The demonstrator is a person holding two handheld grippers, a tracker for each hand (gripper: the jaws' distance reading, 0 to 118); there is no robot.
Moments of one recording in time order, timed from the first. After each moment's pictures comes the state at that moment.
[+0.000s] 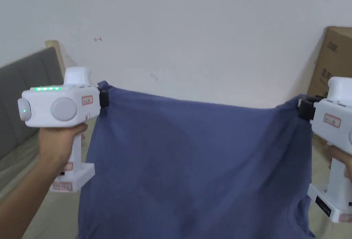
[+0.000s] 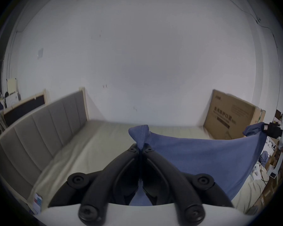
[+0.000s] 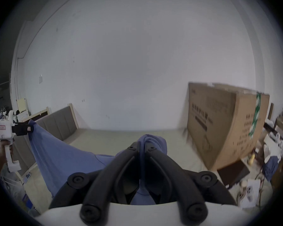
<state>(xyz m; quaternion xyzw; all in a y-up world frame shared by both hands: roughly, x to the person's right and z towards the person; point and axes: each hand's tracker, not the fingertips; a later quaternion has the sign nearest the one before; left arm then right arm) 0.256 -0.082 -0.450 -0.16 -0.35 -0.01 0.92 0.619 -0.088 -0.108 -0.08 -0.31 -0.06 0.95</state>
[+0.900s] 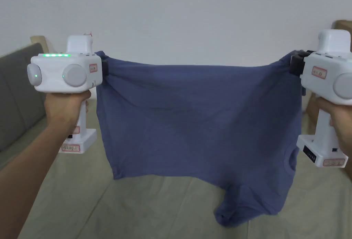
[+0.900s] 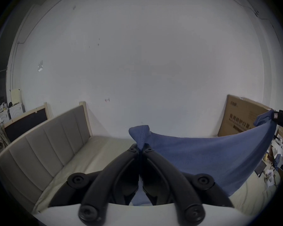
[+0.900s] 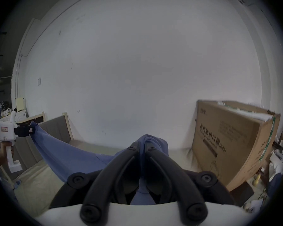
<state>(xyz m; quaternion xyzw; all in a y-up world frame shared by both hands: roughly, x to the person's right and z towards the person) 0.346 -0.107 -0.558 -0.14 -0.32 -0.03 0.94 0.709 -0.094 -0.220 -0.07 -0.31 -0.04 0.95</state>
